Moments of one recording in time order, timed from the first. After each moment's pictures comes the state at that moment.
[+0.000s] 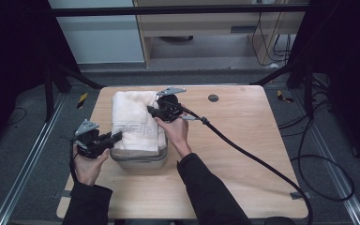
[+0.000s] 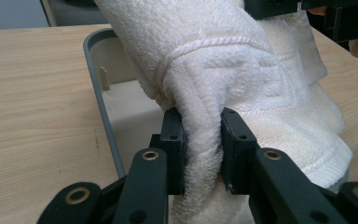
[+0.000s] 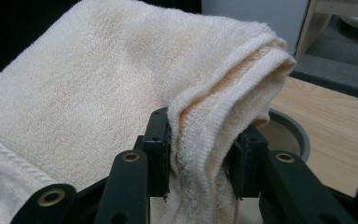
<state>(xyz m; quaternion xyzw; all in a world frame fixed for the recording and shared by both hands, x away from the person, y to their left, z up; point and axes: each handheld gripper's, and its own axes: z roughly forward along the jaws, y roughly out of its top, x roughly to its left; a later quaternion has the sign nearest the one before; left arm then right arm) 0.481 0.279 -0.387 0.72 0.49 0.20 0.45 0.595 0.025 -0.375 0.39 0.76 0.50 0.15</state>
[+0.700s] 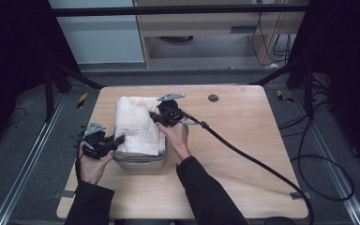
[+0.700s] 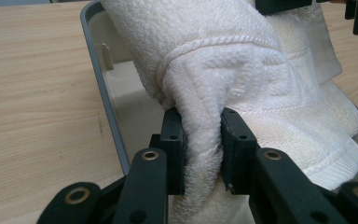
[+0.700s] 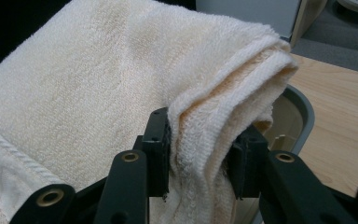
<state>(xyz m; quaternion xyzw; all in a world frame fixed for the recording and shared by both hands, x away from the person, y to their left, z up) 0.491 0.272 -0.408 0.74 0.49 0.20 0.42 0.598 0.025 -0.401 0.40 0.77 0.48 0.15</state>
